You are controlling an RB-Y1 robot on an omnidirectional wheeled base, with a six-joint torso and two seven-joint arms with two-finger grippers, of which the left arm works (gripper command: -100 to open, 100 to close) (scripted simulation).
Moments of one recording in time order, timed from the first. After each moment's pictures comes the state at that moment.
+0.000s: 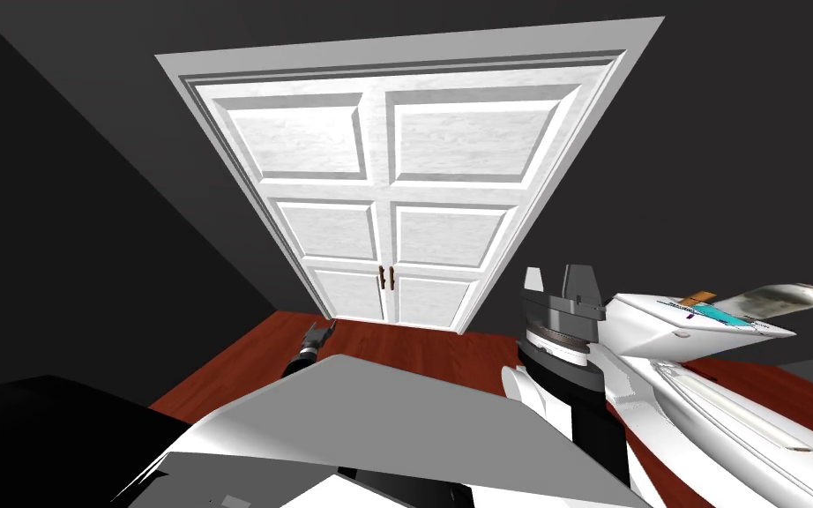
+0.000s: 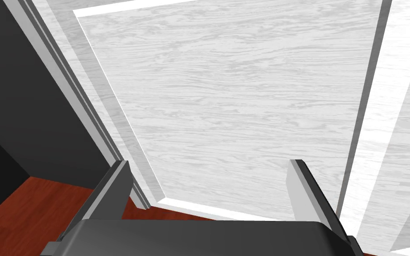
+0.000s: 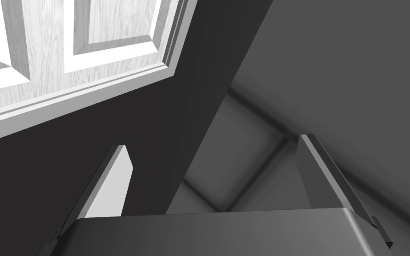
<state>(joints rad) 0.17 0.45 -0.09 -0.63 0.53 -0.85 1.60</state>
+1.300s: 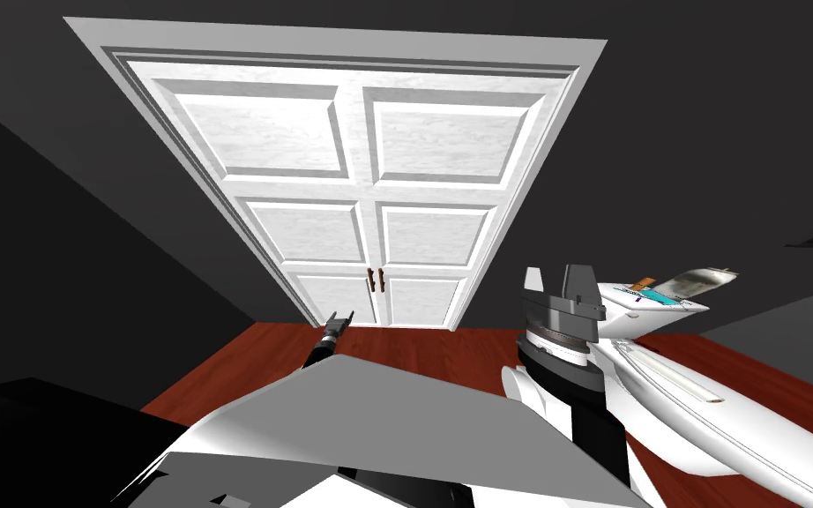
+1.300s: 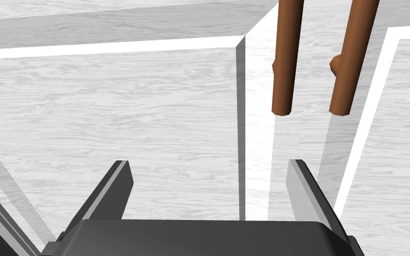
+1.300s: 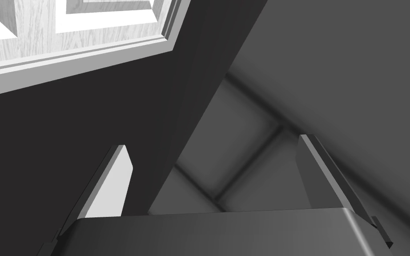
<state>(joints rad) 0.11 0.40 -0.16 -0.72 0.49 -0.86 1.62</state>
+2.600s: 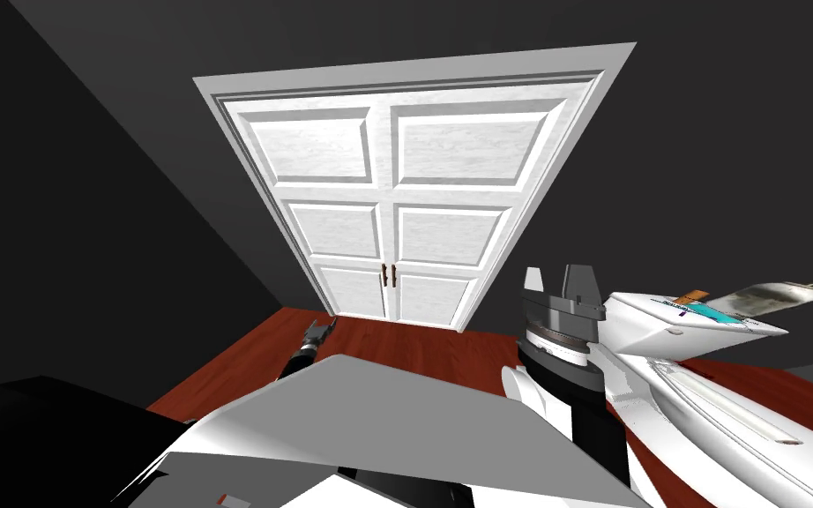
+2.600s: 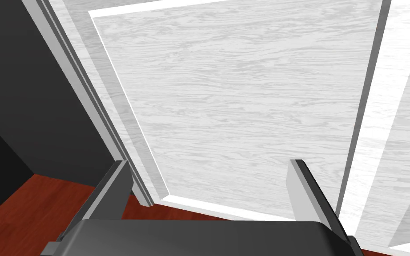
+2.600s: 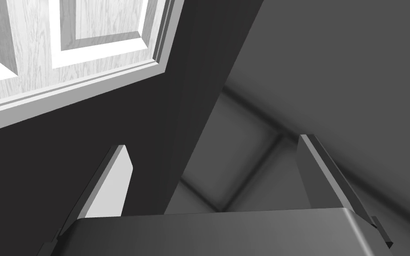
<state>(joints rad) 0.15 0.47 -0.10 -0.63 0.53 -0.84 1.62</state>
